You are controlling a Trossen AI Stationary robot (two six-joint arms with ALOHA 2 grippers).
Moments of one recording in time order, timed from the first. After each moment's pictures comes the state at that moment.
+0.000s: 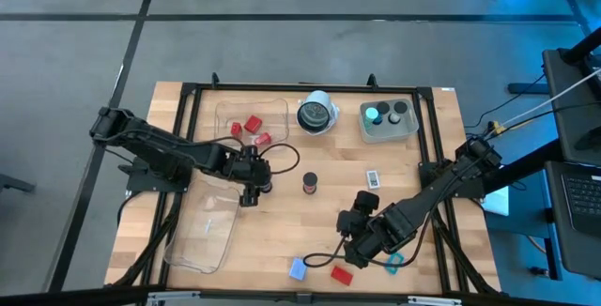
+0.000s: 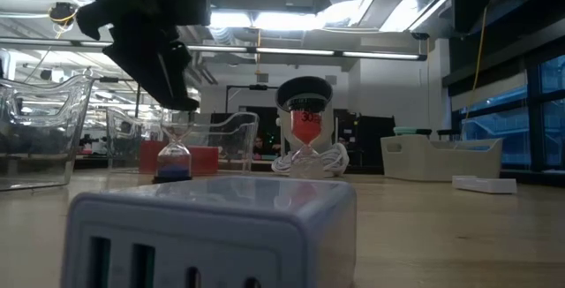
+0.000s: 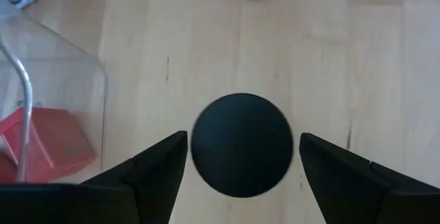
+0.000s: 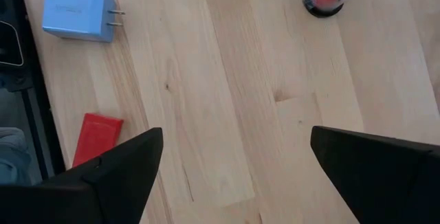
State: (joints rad) left arm -0.19 1.38 0.89 -0.60 -0.22 -0.22; right arm 0.67 1.79 1.53 -1.09 0.31 0.86
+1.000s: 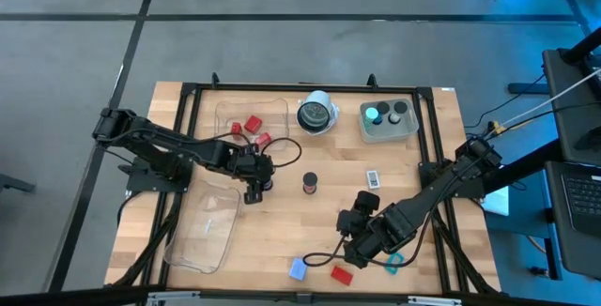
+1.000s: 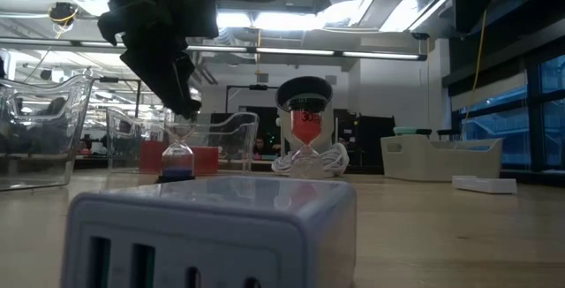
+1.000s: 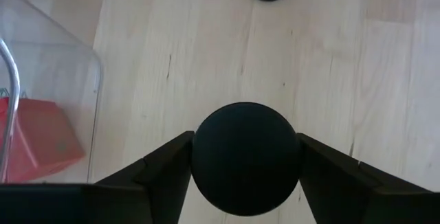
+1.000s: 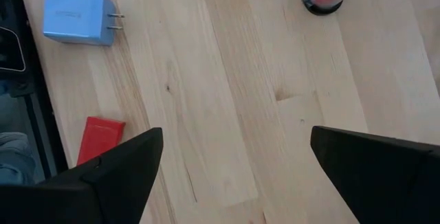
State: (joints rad) left arm -0.13 1.41 0.89 -0.57 -0.16 -0.27; right arm 0.67 1.79 1.53 -1.09 0.31 0.88
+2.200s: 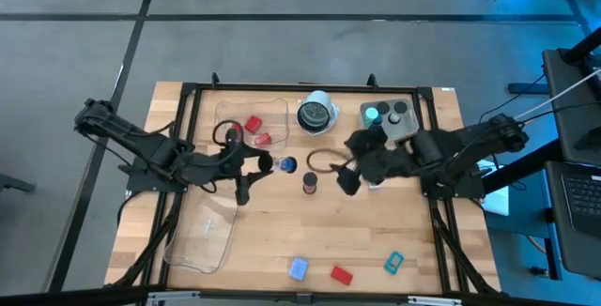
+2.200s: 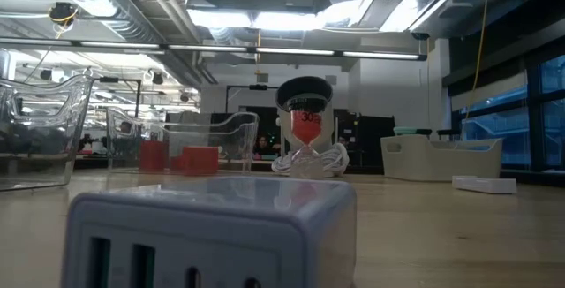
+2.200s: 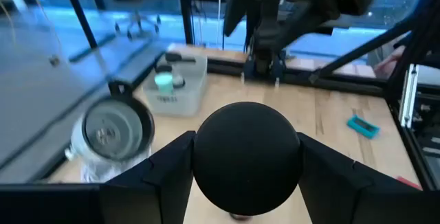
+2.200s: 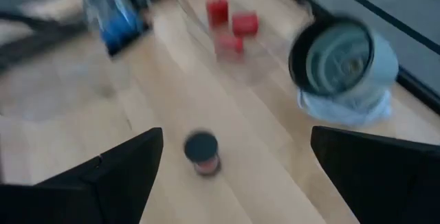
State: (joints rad) left arm -0.44 1.11 1.07 -0.35 -0.71 -0.27; right arm 0.36 1.45 1.53 -0.97 0.58 0.73
